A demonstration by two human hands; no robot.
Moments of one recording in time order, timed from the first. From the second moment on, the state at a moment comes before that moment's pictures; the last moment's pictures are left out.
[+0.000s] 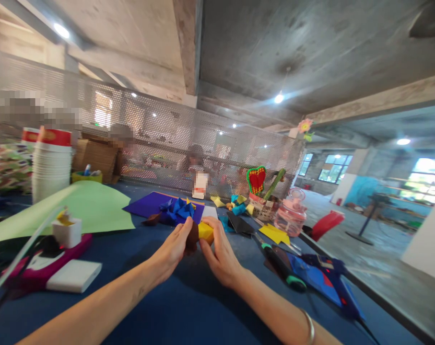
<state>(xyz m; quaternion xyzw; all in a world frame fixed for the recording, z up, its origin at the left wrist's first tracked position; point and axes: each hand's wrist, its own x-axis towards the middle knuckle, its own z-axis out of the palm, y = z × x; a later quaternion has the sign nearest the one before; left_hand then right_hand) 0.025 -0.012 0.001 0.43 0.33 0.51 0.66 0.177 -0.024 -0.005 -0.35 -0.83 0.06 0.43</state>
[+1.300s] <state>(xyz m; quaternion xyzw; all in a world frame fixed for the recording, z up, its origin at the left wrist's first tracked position) 0.002 0.000 0.009 0.76 0.34 0.53 0.19 0.175 -0.014 -0.003 -0.36 -0.66 0.39 0.54</state>
